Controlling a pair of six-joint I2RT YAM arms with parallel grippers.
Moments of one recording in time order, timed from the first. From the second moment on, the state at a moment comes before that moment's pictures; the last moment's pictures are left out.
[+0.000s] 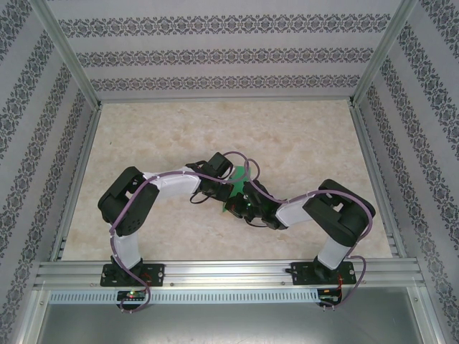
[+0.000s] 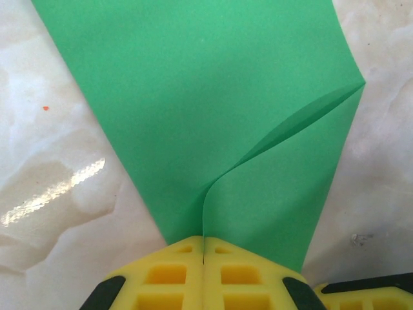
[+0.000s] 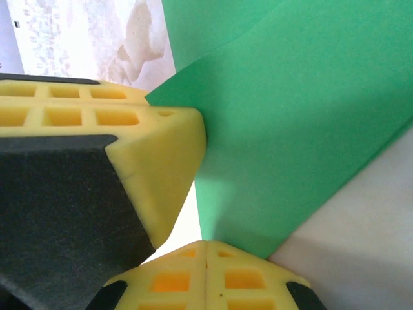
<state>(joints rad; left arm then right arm) -0.73 1.87 1.11 -0.39 0.16 -0.32 0.82 1.70 0.50 0.52 -0.23 1.24</state>
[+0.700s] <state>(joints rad) -0.73 1.88 1.13 -0.39 0.18 -0.32 0.86 1.71 0.56 0.41 -0.21 1.24</state>
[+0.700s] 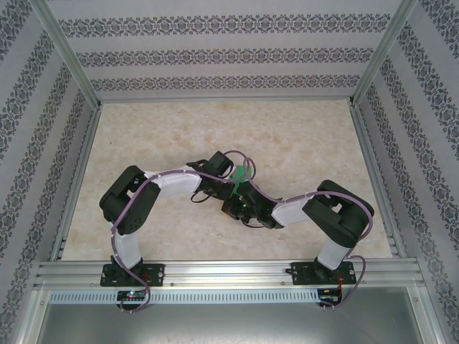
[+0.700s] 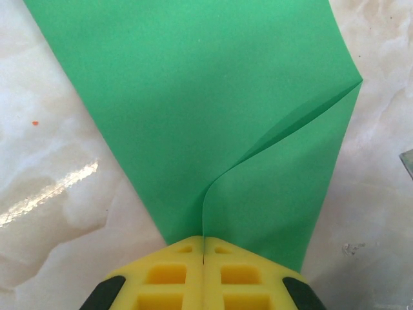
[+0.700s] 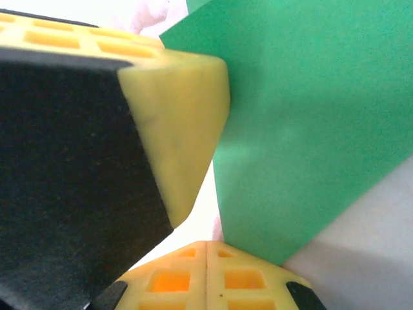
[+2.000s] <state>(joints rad) -0.72 1.88 1.15 -0.44 0.15 -0.35 0.54 1.78 0.74 0.17 -0.37 0.96</state>
